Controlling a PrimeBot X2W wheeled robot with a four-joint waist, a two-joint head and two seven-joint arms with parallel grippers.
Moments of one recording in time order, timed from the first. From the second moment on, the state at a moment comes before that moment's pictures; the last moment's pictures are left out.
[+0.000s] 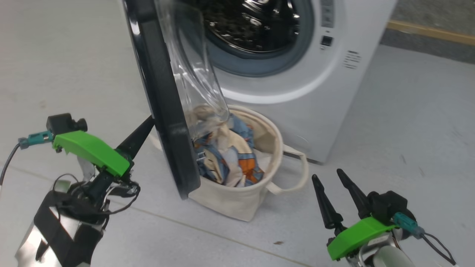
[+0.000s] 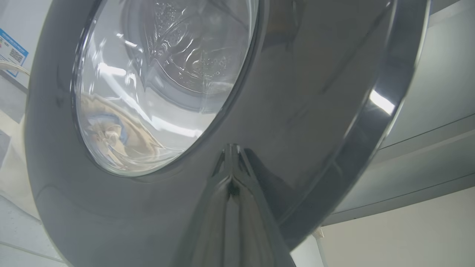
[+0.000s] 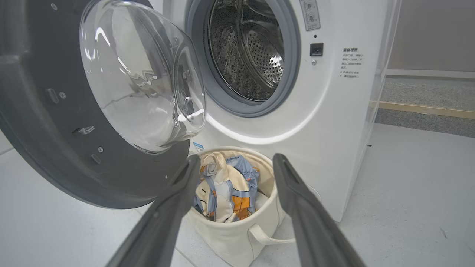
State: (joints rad) left arm -0.57 0.27 -0.25 0.40 -1.37 -0.12 0.38; right arm -0.18 -0.11 0.27 0.34 0.29 0.12 -0.25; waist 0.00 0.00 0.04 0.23
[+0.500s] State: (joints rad) left arm -0.58 0.28 -0.31 0.36 -1.40 -0.12 0.27; right arm -0.18 -0.10 0.24 0.29 0.28 0.12 -0.25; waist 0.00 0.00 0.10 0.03
